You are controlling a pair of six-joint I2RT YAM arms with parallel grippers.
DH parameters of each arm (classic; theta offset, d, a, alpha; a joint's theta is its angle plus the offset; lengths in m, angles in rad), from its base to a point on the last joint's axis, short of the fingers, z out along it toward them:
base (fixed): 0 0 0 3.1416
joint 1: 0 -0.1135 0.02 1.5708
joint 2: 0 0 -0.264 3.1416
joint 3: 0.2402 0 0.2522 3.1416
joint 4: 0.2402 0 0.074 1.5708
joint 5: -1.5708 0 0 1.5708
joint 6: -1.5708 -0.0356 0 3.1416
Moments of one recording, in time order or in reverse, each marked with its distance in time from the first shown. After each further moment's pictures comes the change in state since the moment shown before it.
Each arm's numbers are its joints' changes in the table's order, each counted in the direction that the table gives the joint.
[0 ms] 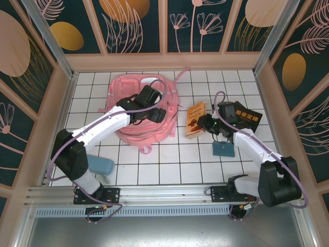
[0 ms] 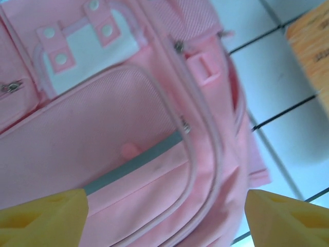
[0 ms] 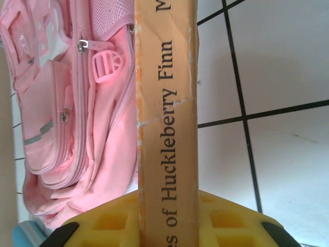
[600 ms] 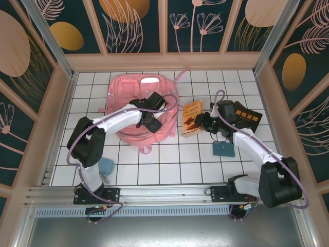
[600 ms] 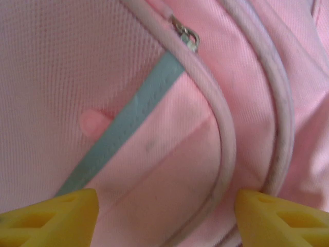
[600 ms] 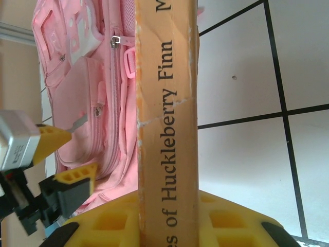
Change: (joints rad) left arm -0.013 0.228 0.035 0.084 0.017 -0.278; right arm -0.020 -0.006 0.015 -0.028 0.055 -0.060
